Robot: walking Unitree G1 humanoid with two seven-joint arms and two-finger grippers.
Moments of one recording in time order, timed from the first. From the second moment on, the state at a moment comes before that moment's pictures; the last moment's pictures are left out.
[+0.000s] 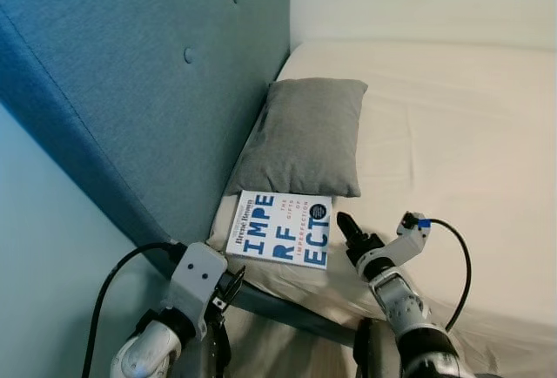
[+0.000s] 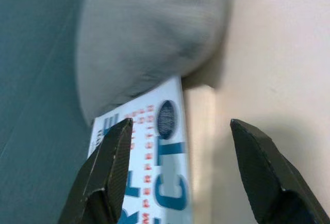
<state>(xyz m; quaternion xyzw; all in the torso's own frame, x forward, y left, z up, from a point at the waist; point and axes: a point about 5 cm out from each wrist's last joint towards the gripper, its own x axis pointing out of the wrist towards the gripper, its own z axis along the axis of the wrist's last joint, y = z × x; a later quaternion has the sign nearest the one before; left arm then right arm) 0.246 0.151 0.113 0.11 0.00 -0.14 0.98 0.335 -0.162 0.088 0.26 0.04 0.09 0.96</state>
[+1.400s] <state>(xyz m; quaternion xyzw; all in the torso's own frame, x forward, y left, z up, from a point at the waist) 0.254 0.144 0.094 0.06 -0.03 -0.08 0.99 0.288 -0.176 0.082 0.00 0.01 0.03 1.00</state>
